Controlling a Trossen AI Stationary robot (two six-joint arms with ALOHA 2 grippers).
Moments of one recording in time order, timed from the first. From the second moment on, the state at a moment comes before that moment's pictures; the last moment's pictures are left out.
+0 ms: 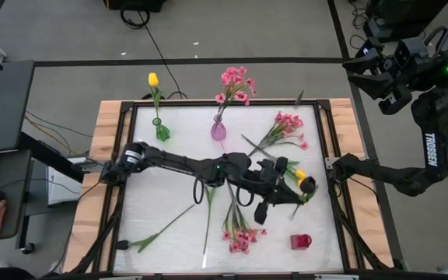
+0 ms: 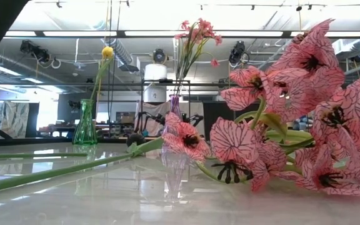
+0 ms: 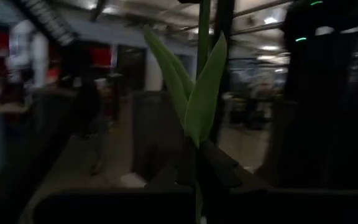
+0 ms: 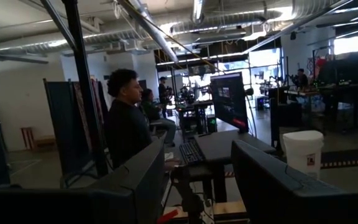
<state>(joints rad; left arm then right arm) -0.18 2.16 1.94 0.48 0.27 -0.15 -1.05 0.95 1.70 -0.35 -1.07 0.48</state>
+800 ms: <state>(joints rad) -0.19 2.17 1.94 0.51 0.31 -0.16 -1.05 0.95 1.70 -0.35 -1.07 0.48</state>
